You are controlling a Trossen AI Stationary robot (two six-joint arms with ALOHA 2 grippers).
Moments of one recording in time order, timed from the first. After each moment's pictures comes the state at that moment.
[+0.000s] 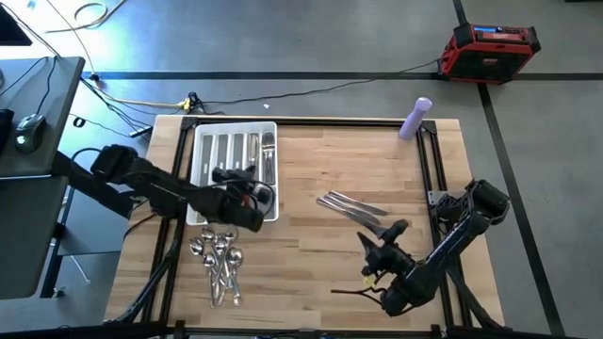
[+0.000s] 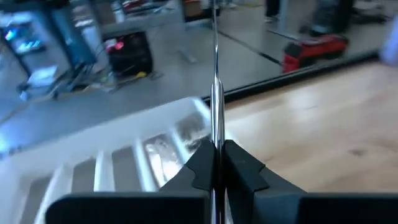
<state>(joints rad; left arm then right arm) -0.24 1.44 0.77 -0.60 -1.29 -1.19 0.85 1.82 1.30 -1.49 1.25 1.23</state>
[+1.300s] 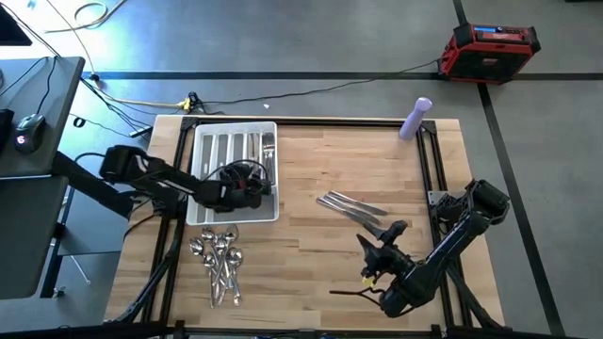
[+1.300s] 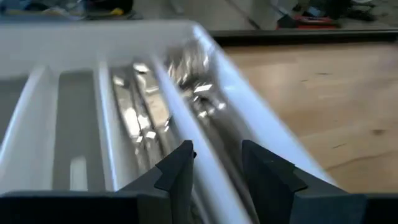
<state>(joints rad) -0.04 1.47 0.47 0.11 -1.00 -0.99 0.85 1.82 1.29 -1.42 1.19 1.21</state>
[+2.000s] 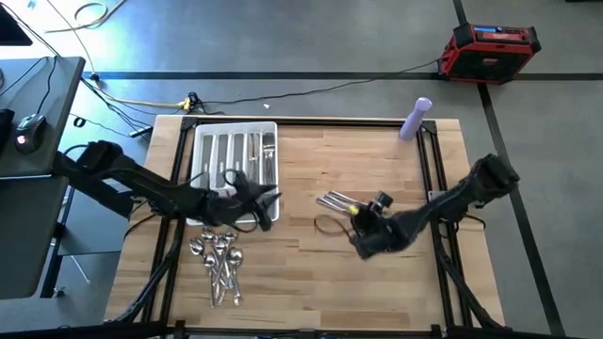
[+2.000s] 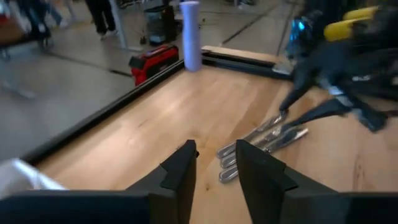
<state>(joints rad) -0.35 1.29 0.68 0.20 -0.86 -0.26 0.43 1.58 0.84 -0.63 0.70 0.83</state>
